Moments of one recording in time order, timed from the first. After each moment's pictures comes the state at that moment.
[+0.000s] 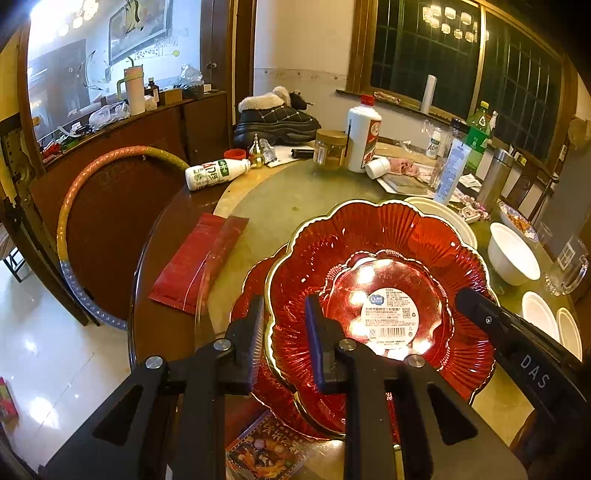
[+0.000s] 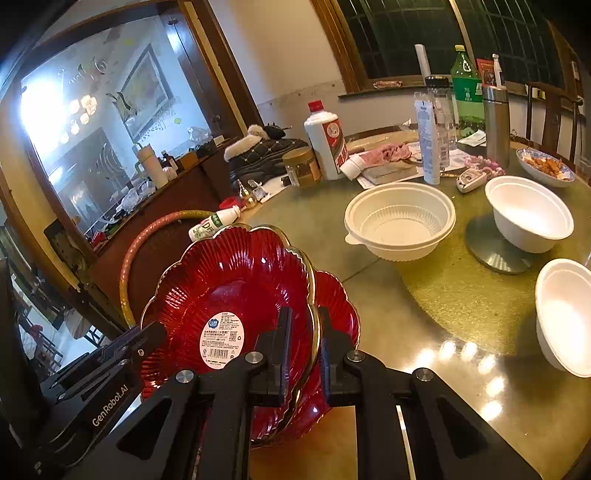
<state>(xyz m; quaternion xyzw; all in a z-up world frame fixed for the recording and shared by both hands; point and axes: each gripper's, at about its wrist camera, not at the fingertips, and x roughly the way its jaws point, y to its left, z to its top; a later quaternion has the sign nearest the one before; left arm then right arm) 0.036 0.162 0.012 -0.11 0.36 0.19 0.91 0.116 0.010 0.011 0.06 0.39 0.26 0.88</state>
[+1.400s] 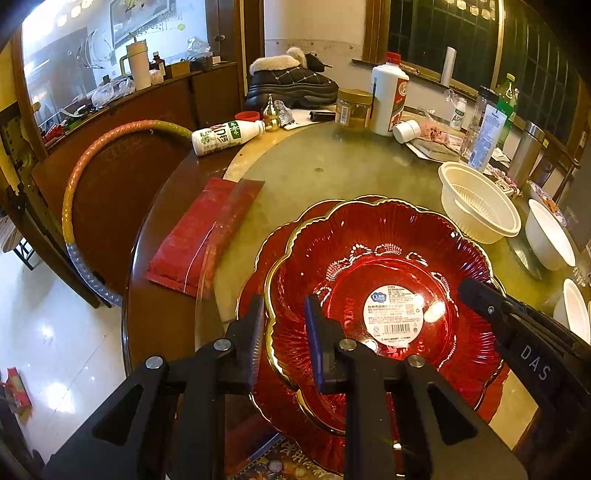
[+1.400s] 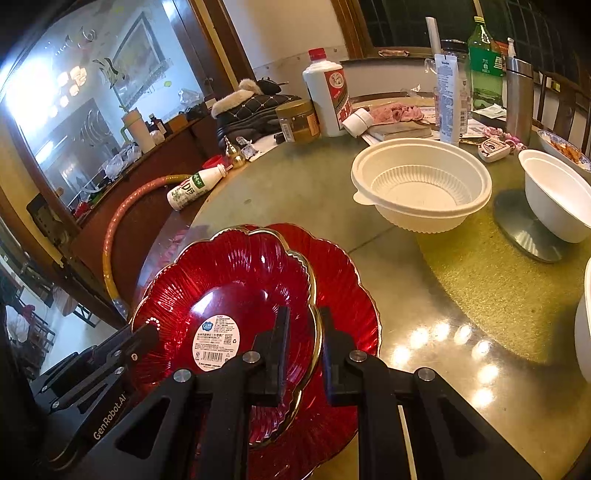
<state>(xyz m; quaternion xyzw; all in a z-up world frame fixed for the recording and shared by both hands) 0.059 0.177 -0.030 -0.10 0.41 0.21 0.88 0.144 0.044 -0.033 0.02 0.44 0.25 0.86</state>
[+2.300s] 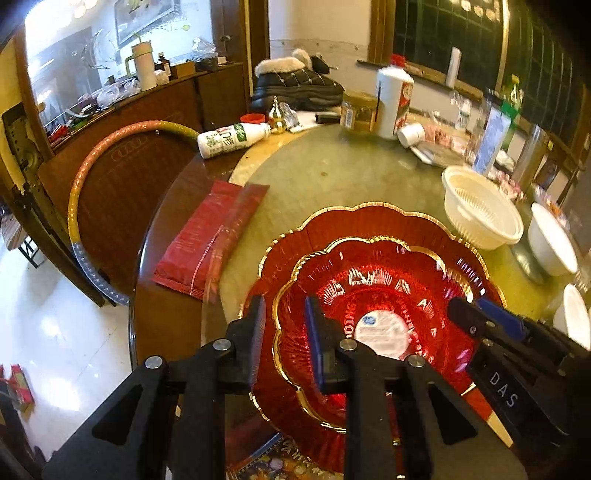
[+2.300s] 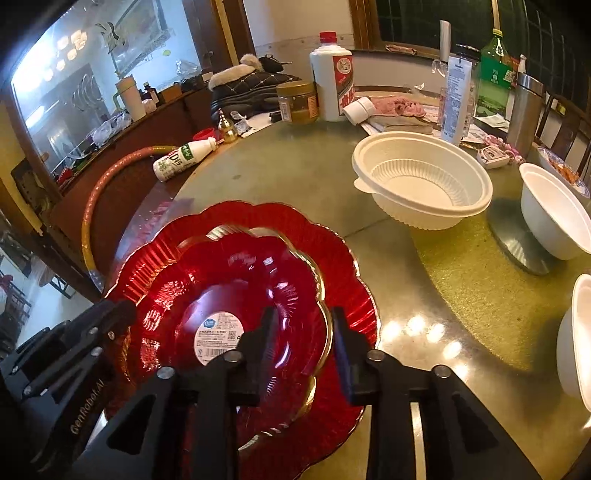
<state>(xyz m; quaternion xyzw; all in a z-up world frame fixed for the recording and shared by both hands) 0.056 0.178 -0.018 -0.11 0.40 0.23 0.88 0.144 0.054 -0.037 -0.04 0.46 0.23 0.86</state>
